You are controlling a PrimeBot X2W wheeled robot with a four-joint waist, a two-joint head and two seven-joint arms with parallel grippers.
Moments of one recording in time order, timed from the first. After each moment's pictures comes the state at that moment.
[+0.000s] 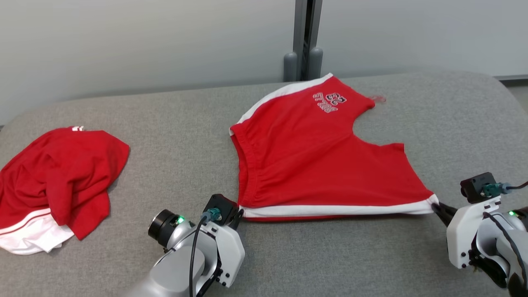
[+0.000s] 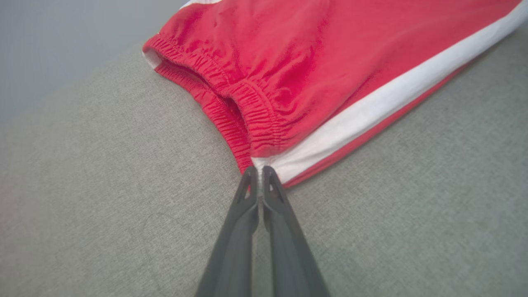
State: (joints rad) left arm -0.70 0.05 -1.28 1.08 -0.86 0.03 -0.21; right arm -0.68 -0.52 1.13 0.90 0.98 0.13 -0.08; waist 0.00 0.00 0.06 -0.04
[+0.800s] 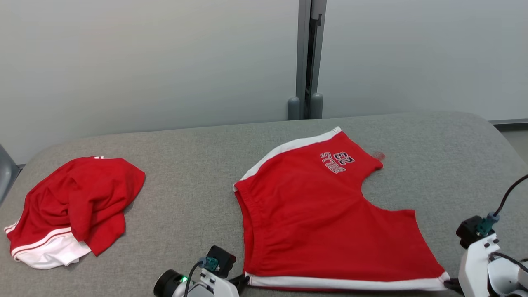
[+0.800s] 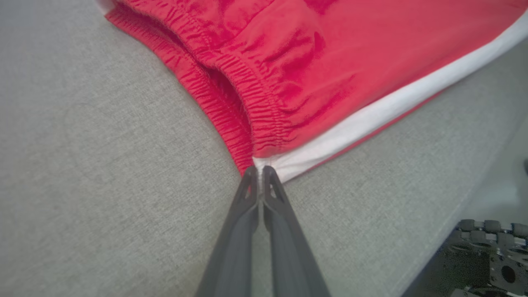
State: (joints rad) left arm -0.52 0.05 -1.28 1.08 -0.92 -0.12 -0.14; right arm -0.60 -0.73 1.28 0.59 1.16 0.13 0.36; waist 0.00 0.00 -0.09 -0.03
